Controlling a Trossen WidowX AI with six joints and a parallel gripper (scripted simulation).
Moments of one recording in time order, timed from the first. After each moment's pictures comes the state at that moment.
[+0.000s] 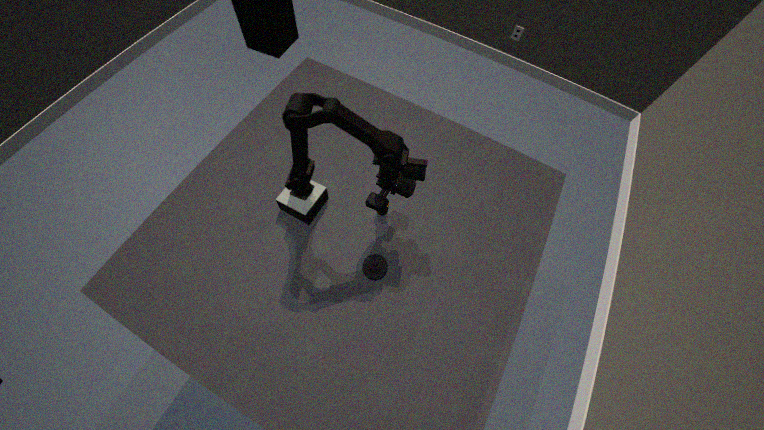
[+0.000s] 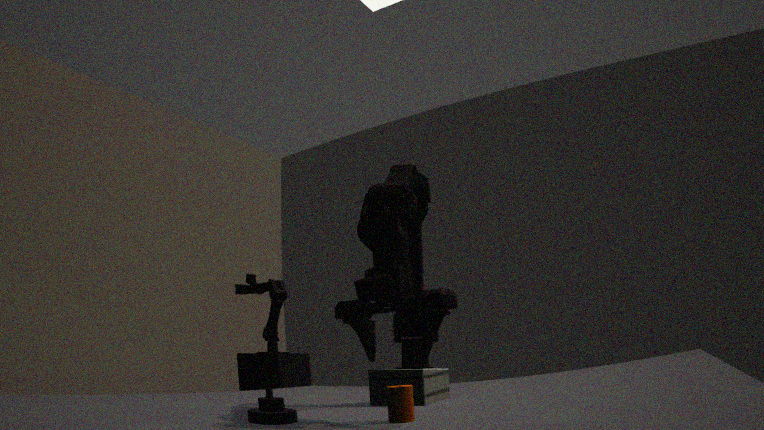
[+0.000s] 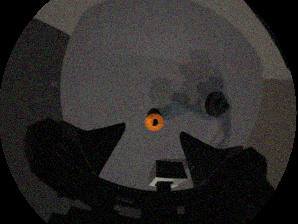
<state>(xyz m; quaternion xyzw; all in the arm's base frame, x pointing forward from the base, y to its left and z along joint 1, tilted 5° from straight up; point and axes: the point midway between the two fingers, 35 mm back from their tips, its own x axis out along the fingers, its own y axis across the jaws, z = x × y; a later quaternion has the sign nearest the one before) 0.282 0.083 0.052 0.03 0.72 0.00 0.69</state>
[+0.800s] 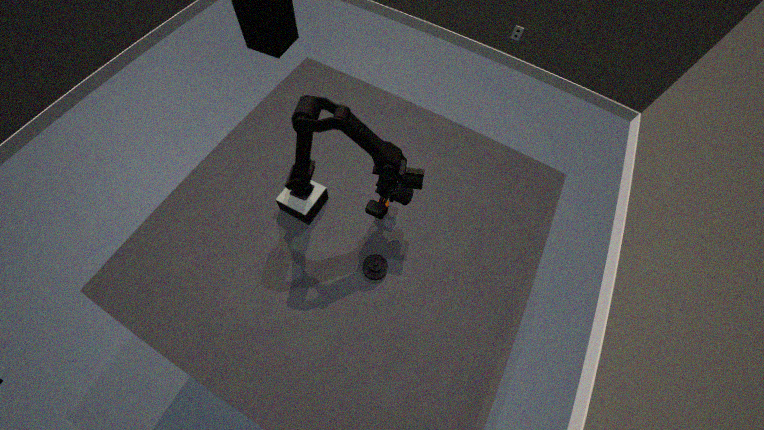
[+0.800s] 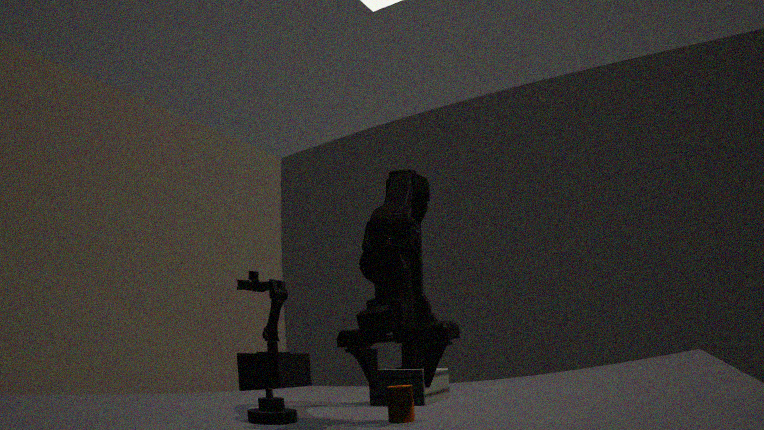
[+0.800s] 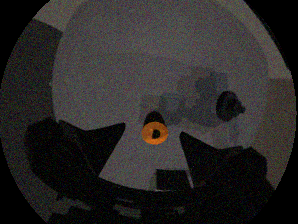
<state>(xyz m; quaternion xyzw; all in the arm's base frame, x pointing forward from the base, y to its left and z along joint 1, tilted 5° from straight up) 0.279 0.085 0.005 0.03 0.72 0.00 0.69</state>
